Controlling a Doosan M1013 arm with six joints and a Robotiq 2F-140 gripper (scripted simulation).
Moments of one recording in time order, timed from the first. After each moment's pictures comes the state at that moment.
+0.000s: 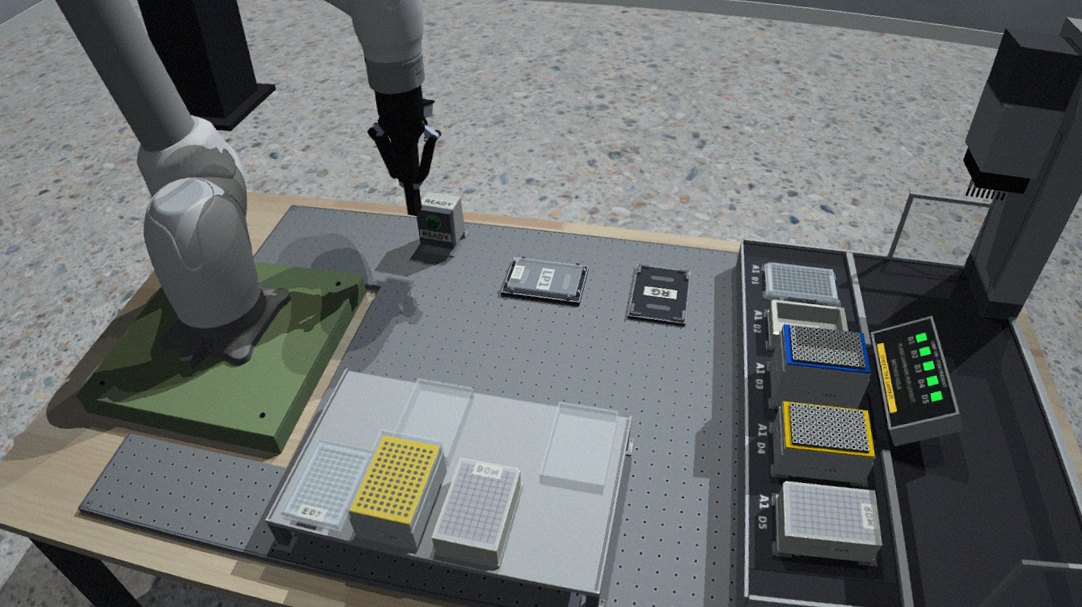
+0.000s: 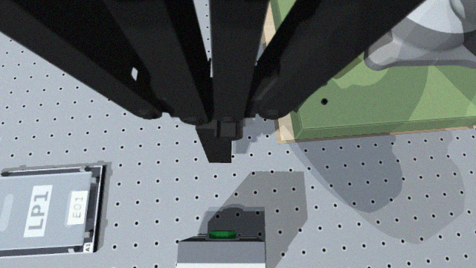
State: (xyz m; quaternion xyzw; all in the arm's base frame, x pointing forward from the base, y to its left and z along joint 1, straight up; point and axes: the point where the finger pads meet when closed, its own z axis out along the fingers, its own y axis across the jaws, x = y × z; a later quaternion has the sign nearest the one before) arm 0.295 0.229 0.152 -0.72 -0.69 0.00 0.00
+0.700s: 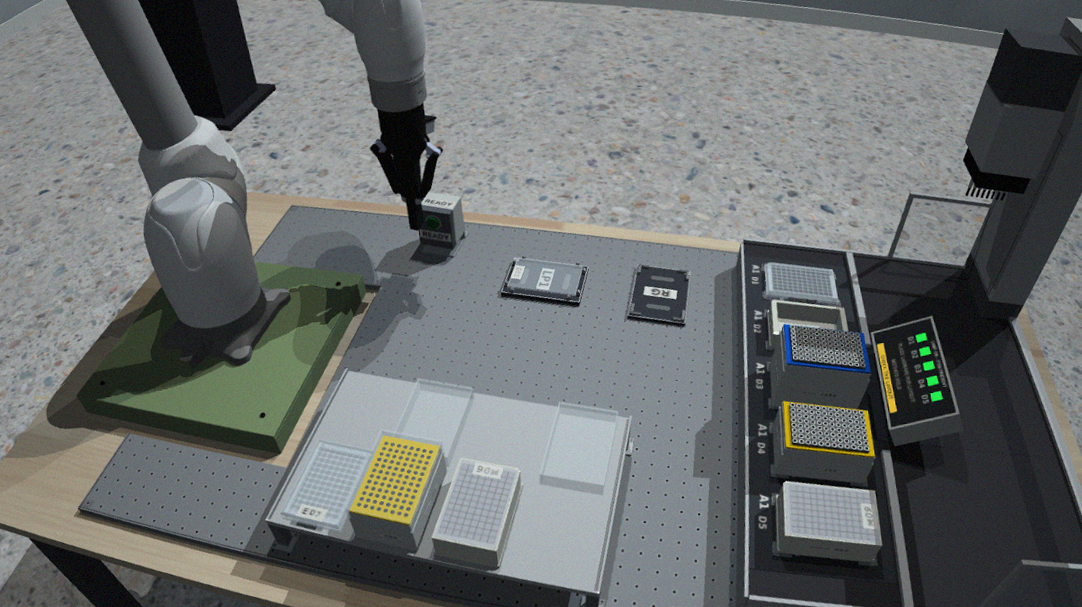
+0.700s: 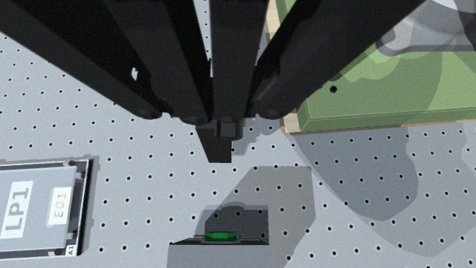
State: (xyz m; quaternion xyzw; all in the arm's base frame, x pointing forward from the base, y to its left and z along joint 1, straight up) arm 0.295 0.229 0.120 -0.72 -0.69 0.00 0.00
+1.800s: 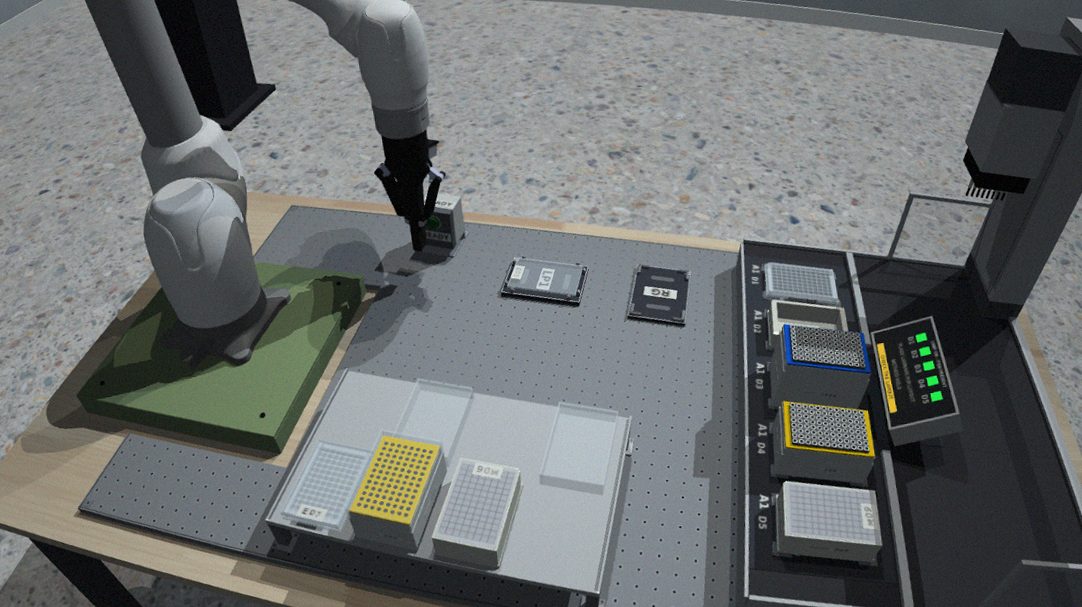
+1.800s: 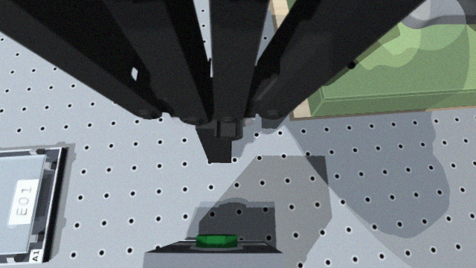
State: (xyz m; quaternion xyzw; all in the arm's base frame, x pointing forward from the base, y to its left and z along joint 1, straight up) arm 0.295 0.229 0.072 -0.72 -0.69 0.00 0.00
